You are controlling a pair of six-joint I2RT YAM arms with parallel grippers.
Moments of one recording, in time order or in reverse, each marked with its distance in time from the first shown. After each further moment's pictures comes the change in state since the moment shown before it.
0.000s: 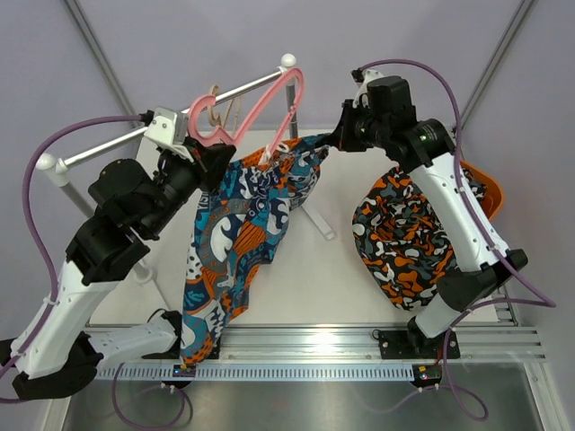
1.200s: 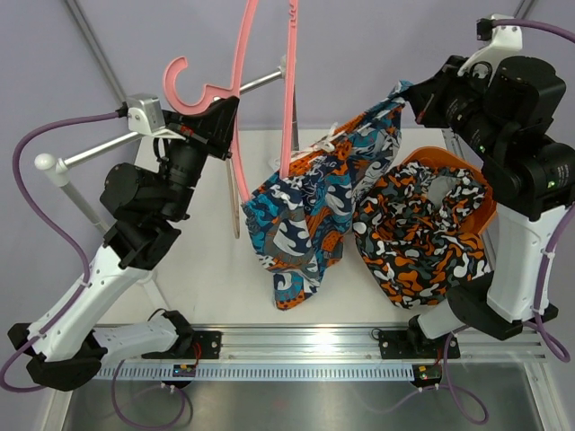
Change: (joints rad) left arm -0.003 0.068 -0.139 0.677 -0.089 -0.059; right arm -0.126 -0.105 0.566 -0.243 0.126 -0.069
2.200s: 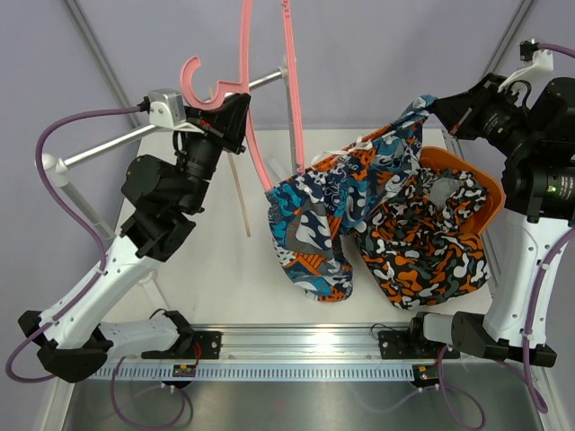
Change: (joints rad) left arm -0.003 0.048 -0.027 0.039 -0.031 0.010; right arm -0.502 -0.247 -0.526 0.293 -0.534 0.086
